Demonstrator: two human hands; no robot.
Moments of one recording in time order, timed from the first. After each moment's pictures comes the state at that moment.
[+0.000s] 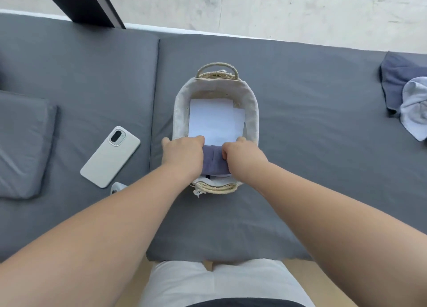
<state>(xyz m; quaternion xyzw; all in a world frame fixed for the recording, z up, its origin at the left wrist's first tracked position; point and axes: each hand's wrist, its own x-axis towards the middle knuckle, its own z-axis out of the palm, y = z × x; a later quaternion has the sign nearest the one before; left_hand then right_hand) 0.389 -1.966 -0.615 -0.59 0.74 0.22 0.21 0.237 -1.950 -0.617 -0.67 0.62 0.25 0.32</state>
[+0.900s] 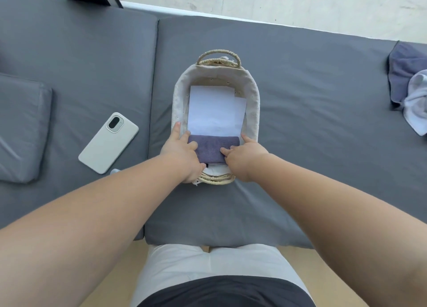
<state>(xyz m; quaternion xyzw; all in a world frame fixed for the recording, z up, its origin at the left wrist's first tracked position) 0.398 -1.956 -0.630 -0.31 0.80 0.14 0.50 0.228 -1.940 -0.635 -0.78 0.32 0.49 0.21</state>
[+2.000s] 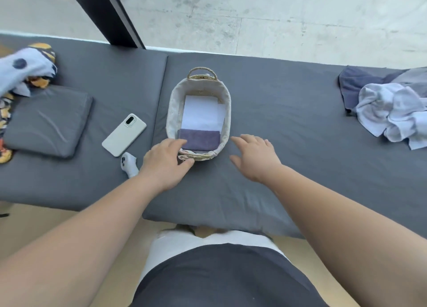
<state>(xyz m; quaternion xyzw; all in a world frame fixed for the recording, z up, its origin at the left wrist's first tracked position) 0.388 -1.831 -0.499 -0.66 0.69 0.29 0.07 0.136 -1.833 -0.518 -0.70 0.63 0.13 0.30</state>
